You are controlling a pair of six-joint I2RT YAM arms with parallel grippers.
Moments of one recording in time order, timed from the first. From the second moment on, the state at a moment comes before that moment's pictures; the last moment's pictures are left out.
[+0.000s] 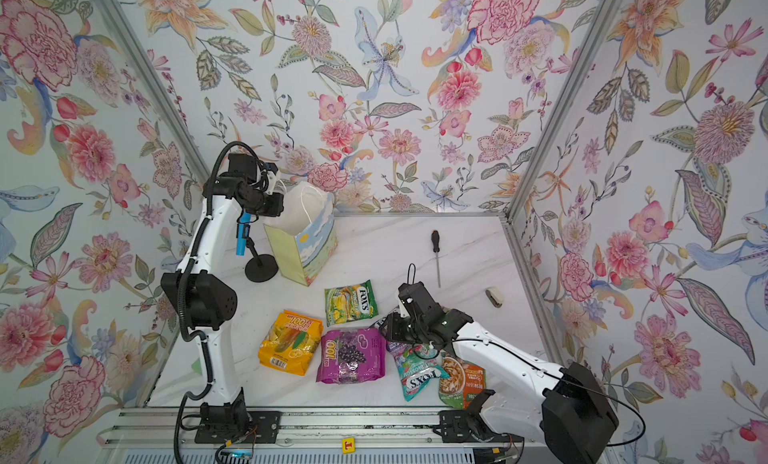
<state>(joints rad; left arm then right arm) -0.05 2.17 2.36 -1.11 0.19 0.09 0.76 1.17 0.69 -0.43 -0.26 0.80</state>
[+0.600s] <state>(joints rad) -0.04 2.11 2.25 -1.05 0.21 0.07 0.85 1.15 0.56 -0.35 -0.27 0.94</state>
